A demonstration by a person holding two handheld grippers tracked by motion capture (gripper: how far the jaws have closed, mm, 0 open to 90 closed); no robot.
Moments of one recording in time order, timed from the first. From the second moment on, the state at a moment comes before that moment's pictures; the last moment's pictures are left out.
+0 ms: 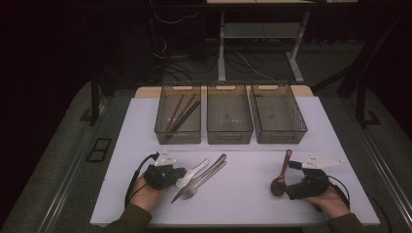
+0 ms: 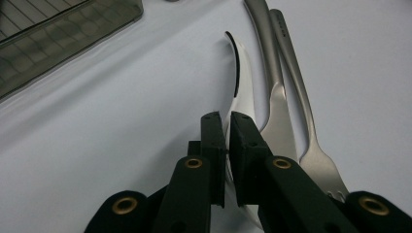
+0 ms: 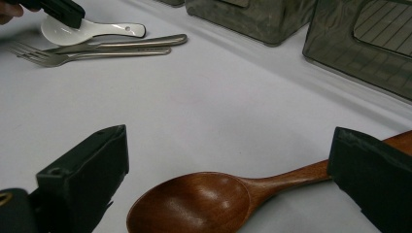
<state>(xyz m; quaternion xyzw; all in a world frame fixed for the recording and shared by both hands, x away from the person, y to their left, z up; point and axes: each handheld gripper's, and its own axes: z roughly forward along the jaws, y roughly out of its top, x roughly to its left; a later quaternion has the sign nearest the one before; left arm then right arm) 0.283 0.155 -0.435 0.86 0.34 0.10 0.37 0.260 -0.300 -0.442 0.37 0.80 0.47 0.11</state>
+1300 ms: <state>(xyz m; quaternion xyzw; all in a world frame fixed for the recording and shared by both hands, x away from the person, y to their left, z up) 0.291 0.153 -0.403 0.84 0.31 0.13 0.43 0.260 -0.301 -0.442 0.37 0.80 0.46 0.11</state>
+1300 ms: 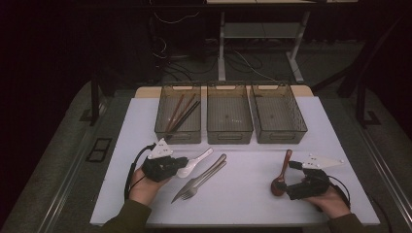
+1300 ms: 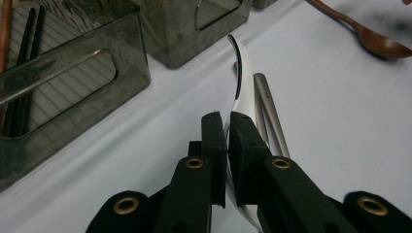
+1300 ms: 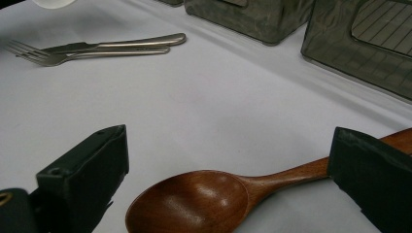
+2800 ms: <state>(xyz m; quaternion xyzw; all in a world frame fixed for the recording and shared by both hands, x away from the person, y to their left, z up) 0.392 0.075 -0.361 0.82 0.29 0.16 0.47 0.259 -0.303 -0.443 0.37 0.80 0.46 0.11</state>
